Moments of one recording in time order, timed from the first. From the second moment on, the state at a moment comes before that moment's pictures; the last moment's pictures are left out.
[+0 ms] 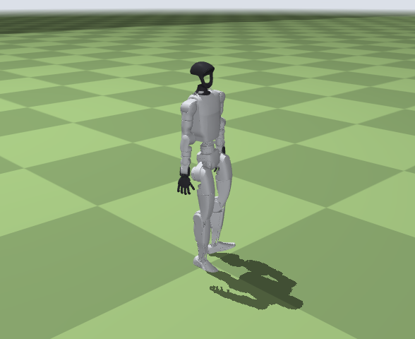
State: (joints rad) left arm 0.13 0.07 0.43 1.51 0.34 -0.03 -0.05; right arm 0.02 -0.19 0.01 1.56 -0.48 0.03 0.09; waist -0.12 -0.02 0.03; left_leg 0.10 -0.05 0.37 0.02 -0.42 -0.01; right_leg 0.07 -0.08 -0.16 0.00 0.13 0.05
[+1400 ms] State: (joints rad) left arm 0.13 0.07 0.40 1.52 0.36 -0.03 -0.05; right arm 0.01 -0.18 0.02 1.53 -0.43 -0.11 0.02; waist -0.12 -0.03 0.01; left_leg 0.09 -0.06 0.37 0.01 -0.42 0.01; right_leg 0.05 -0.09 -0.16 0.01 0.13 0.06
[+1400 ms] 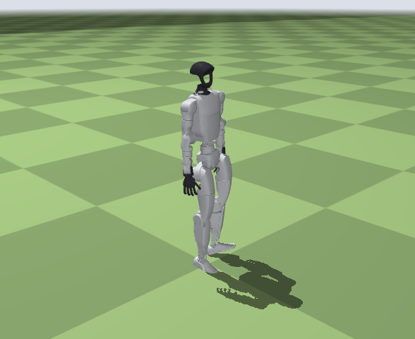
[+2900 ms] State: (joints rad) left arm 0.13 0.06 0.41 1.52 0.35 -0.03 -0.05; right arm 0.02 -0.17 0.02 1.53 -0.42 -0.11 0.08; waist -0.13 -0.01 -0.01; left_leg 0.09 -0.05 0.38 0.01 -0.43 0.01; right_leg 0.05 -0.08 -0.15 0.00 0.12 0.06
